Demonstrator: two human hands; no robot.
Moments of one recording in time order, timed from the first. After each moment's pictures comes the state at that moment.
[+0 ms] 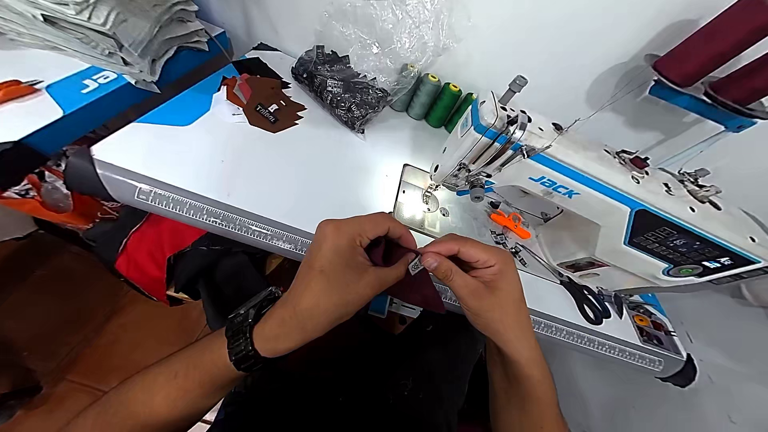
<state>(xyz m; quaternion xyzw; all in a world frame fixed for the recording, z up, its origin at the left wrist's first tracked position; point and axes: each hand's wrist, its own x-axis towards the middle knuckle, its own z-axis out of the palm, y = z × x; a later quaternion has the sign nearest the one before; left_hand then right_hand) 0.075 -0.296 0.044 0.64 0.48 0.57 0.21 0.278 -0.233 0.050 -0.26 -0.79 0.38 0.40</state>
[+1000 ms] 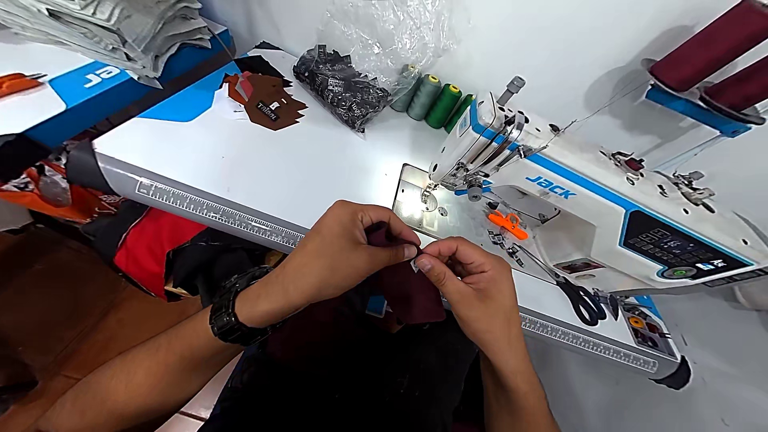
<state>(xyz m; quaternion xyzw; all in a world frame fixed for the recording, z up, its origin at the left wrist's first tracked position) 0.063 -0.288 0.060 0.62 0.48 0.50 0.38 0.278 -0.248 0.046 -0.32 -0.79 0.34 0.40</state>
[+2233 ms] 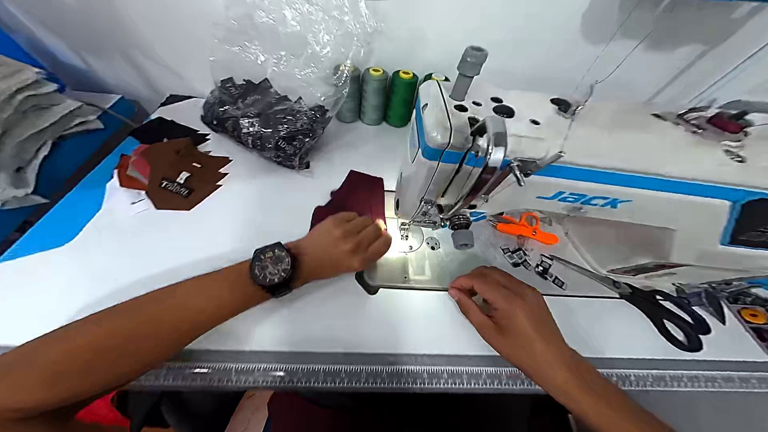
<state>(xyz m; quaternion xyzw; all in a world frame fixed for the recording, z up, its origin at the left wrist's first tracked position) 0.062 -0.090 0.008 0.94 0.31 0.08 -0.13 0.367 -0.128 -0.056 -0.44 -0.85 0.06 0.28</state>
